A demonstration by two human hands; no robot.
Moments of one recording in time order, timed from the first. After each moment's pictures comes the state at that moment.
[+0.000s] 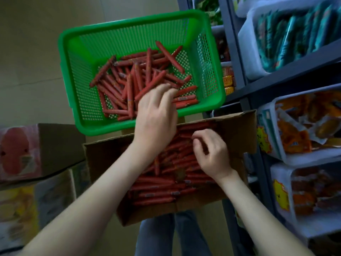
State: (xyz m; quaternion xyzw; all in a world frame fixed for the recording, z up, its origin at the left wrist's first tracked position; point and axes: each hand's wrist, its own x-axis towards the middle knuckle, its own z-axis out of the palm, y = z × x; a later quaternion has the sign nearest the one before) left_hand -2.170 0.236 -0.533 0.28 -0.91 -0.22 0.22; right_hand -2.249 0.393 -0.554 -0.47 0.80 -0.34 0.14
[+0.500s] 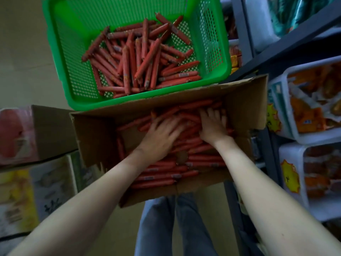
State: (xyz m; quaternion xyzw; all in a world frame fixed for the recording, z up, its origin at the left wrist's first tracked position) left_hand -2.093 0.302 -0.654 0.06 -0.99 -0.09 0.03; right_hand -2.270 0.410 -0.659 -0.37 0.87 0.12 0.31
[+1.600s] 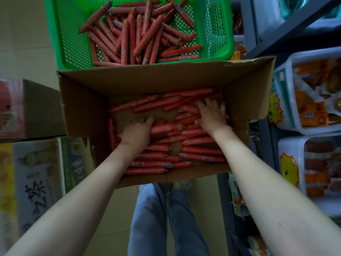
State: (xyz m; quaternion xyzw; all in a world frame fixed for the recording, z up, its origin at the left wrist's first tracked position) left_hand -2.064 0.323 -0.664 0.34 -0.88 -0.17 -0.28; right_hand -2.268 0.428 -0.672 -0.42 0.86 0.10 0.28
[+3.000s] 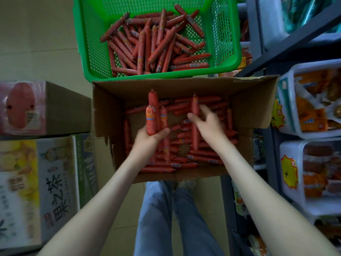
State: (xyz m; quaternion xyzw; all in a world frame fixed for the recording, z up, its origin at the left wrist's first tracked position) left_hand -2.046 0.341 -0.592 0.55 -0.45 -0.70 0.08; right_hand -2.212 0.416 -0.599 -0.20 0.82 -0.33 0.43
